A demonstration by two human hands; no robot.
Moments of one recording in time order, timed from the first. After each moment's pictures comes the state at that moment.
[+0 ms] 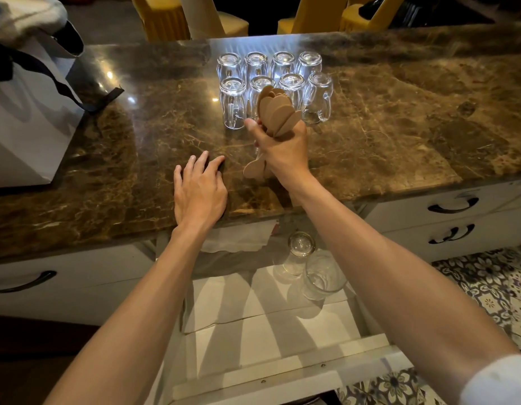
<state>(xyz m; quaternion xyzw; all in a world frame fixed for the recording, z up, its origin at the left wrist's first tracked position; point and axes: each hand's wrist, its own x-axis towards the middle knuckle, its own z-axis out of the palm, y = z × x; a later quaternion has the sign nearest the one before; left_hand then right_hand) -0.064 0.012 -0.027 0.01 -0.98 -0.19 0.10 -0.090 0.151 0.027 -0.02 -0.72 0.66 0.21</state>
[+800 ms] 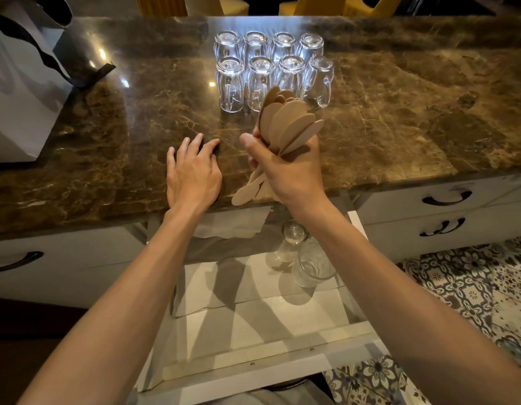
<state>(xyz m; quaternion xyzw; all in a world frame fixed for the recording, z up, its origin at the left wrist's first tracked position) -0.067 0.012 -0.031 0.01 -0.98 -0.18 0.11 -0.012 0.155 0.050 0.07 -0.70 0.69 0.15</state>
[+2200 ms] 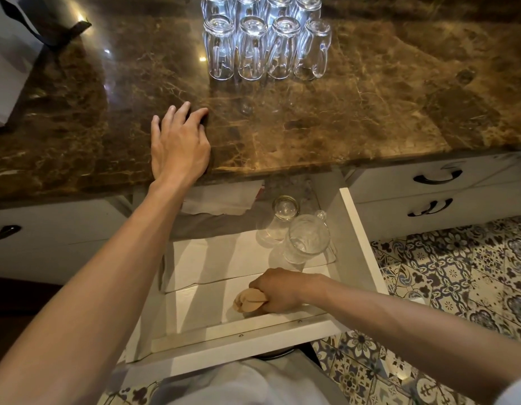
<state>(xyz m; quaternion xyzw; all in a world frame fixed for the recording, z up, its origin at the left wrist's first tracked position) -0.067 0.011 -0.033 0.00 -0.97 -0.20 0.11 0.094 0.196 -0.122 0.28 -0.84 0.12 -0.44</state>
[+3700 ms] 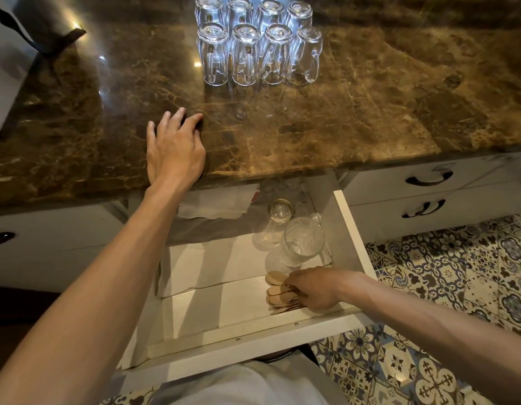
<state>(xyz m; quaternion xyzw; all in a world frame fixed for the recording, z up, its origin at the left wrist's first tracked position) -0.068 0.010 -0.035 -0.01 -0.97 -0.20 0.12 0.094 0.254 -0.092 0.21 -0.84 0.02 -0.49</state>
